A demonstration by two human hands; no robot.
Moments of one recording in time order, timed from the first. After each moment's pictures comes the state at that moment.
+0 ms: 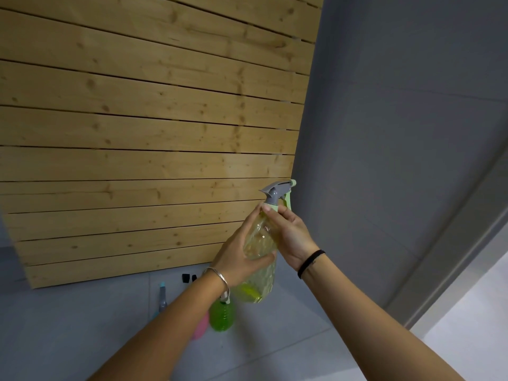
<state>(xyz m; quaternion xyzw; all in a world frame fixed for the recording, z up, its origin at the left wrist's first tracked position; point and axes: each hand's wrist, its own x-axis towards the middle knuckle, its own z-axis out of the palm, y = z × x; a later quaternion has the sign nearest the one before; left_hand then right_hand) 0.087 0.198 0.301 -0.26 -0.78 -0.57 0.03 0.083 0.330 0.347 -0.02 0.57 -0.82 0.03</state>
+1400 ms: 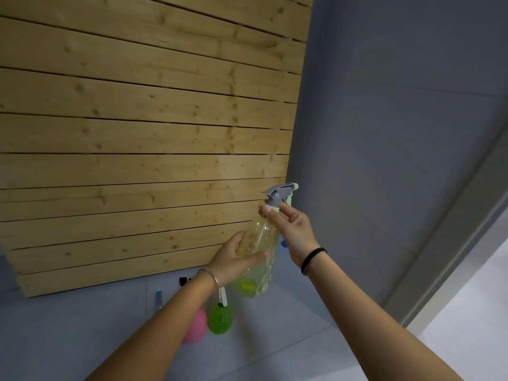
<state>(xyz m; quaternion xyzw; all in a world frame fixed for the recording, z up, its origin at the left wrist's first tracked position) 0.075 0.202 0.292 -0.15 -0.75 -0.64 -0.09 0.082 0.344 0.351 0.03 0.70 -0.71 -0.07</state>
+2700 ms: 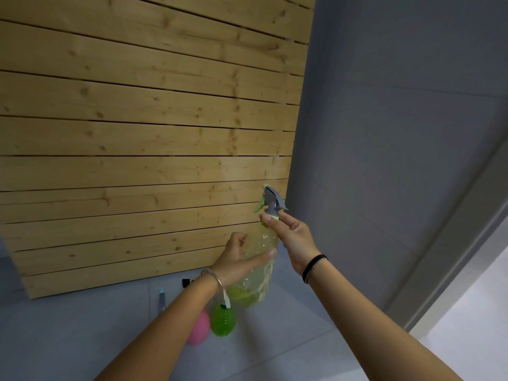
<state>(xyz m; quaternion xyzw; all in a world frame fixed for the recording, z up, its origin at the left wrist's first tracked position) 0.073 0.199 0.289 -0.13 -0.77 -0.62 -0.09 0.084 0.342 0.340 0.04 0.67 -0.74 -0.04</state>
